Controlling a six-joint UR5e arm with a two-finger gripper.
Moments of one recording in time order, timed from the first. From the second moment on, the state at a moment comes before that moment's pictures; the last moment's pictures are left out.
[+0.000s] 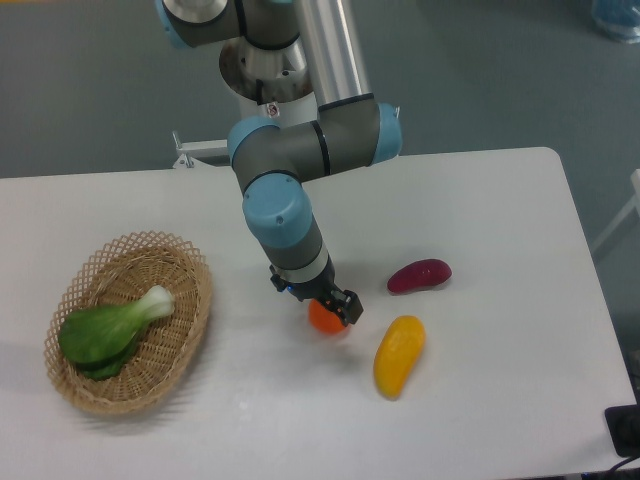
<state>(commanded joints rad) 2.28 -1.96 -1.80 -0.82 1.74 0.91</state>
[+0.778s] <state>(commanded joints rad) 2.48 -1.93 -1.68 -0.88 1.57 0.93</state>
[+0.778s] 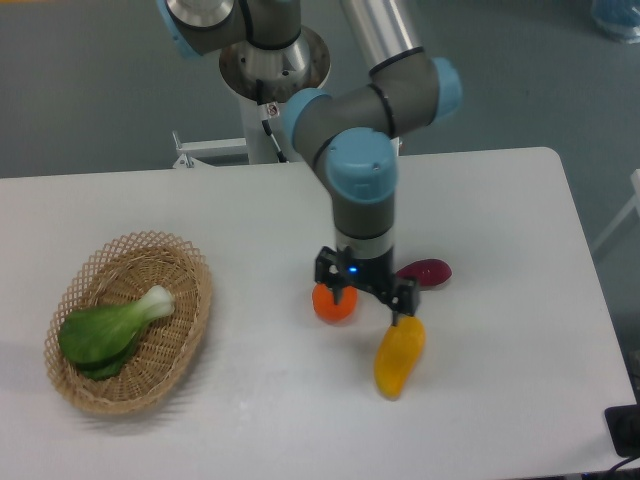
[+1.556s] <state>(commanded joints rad) 2.56 -1.94 -1.62 -0.97 1.59 1.11</state>
